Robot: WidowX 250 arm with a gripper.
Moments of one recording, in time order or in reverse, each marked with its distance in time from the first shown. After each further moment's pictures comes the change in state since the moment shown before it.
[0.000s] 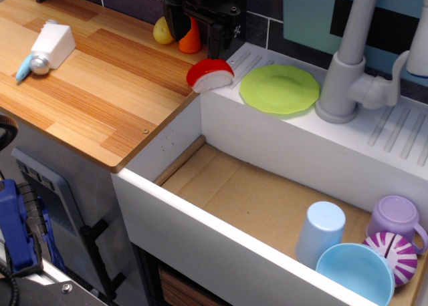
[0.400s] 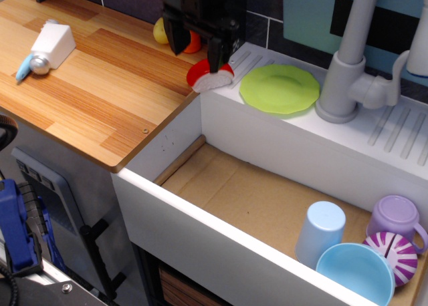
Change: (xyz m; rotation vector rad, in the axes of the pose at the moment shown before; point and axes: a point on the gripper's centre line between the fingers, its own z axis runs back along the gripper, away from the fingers) arm -0.009 -0.006 -0.014 -0.039 0.057 -0.060
